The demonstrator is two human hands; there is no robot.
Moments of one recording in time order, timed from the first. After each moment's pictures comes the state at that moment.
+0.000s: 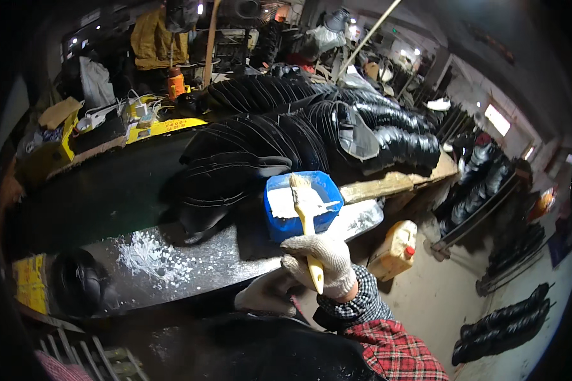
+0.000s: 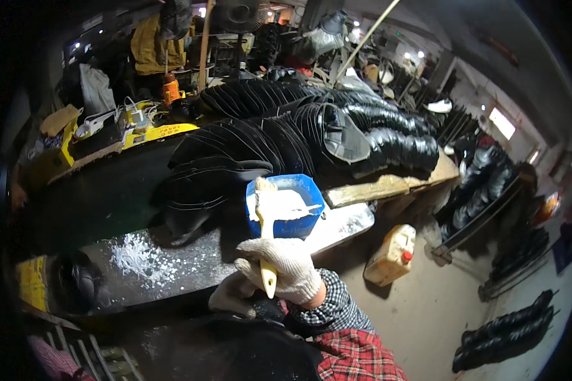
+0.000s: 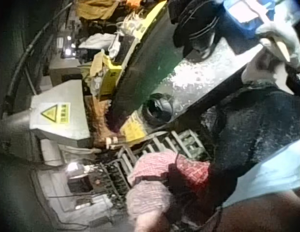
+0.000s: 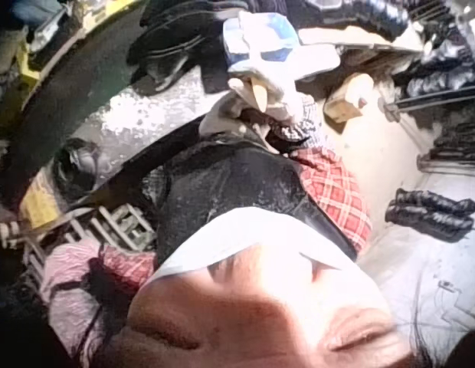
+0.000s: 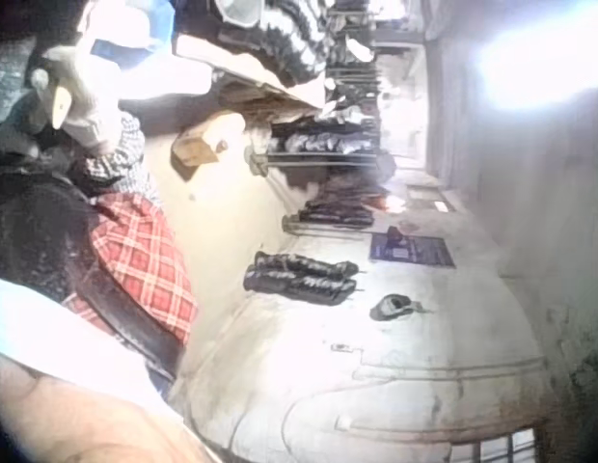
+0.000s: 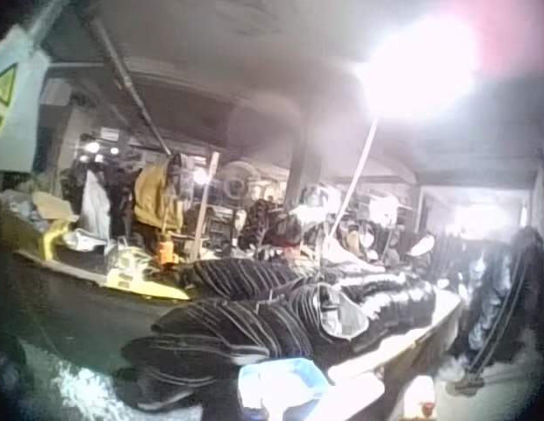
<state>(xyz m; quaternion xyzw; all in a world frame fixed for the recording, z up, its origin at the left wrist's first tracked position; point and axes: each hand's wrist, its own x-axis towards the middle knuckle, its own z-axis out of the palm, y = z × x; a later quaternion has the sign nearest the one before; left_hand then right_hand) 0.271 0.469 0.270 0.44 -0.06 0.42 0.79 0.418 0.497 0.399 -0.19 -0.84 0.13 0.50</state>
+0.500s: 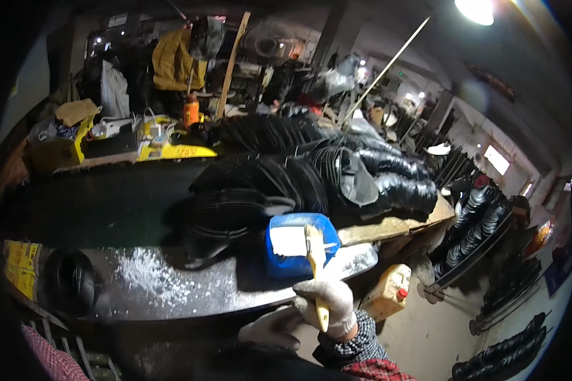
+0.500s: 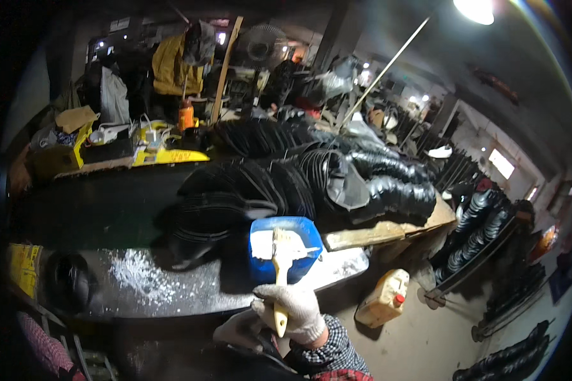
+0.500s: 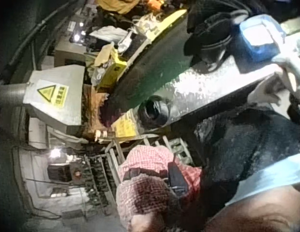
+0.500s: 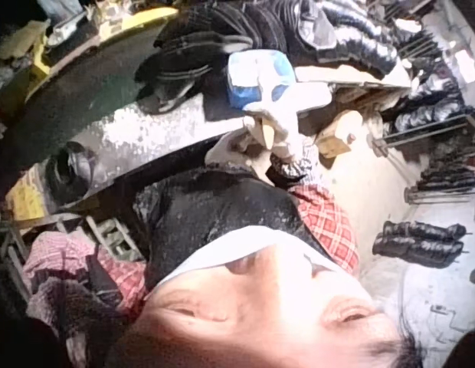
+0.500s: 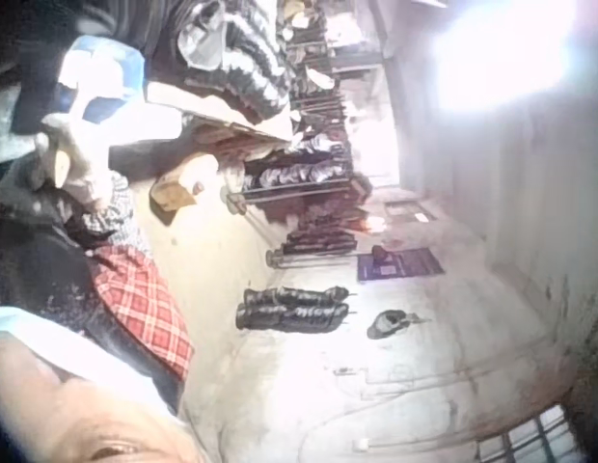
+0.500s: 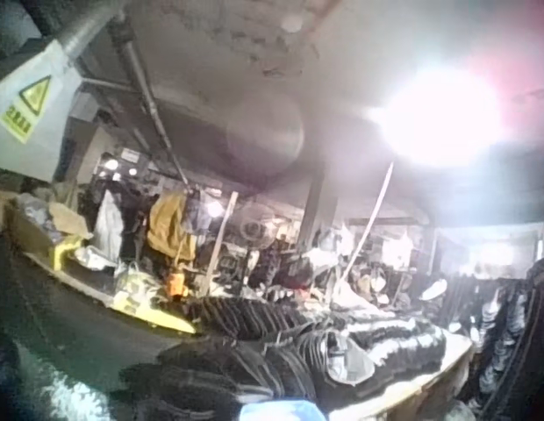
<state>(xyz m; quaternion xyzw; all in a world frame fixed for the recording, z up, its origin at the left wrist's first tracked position) 0.287 0.460 0.276 0.46 -0.04 0.38 0.80 0.437 0.482 0.399 -0.23 -0.84 0.10 0.48</state>
